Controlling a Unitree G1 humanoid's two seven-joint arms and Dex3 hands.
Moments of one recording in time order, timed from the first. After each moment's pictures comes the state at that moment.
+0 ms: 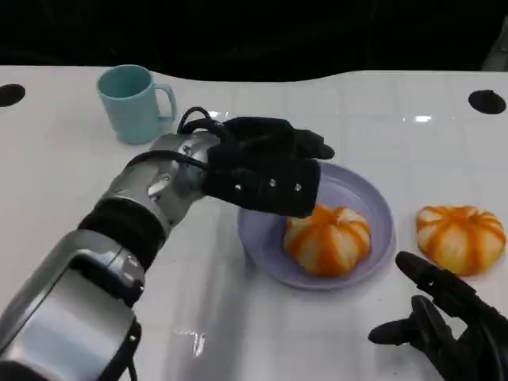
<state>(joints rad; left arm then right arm) -1.02 0.09 -0.47 1.03 0.53 -0.37 -0.35 0.25 0.07 -0.06 -0.01 0.27 -0.04 0.27</state>
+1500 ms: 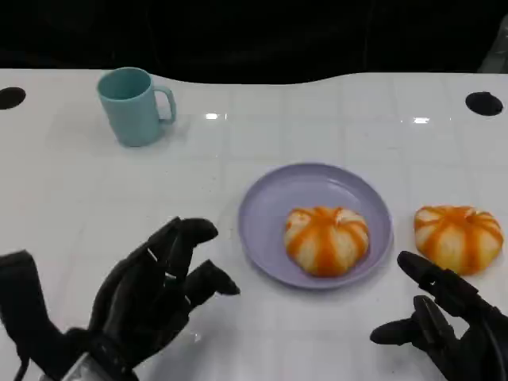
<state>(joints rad) 0.06 -0.06 0.12 -0.11 -0.65 0.47 -0.37 0.25 0.06 -0.07 -0.01 0.28 -0.03 0.28</state>
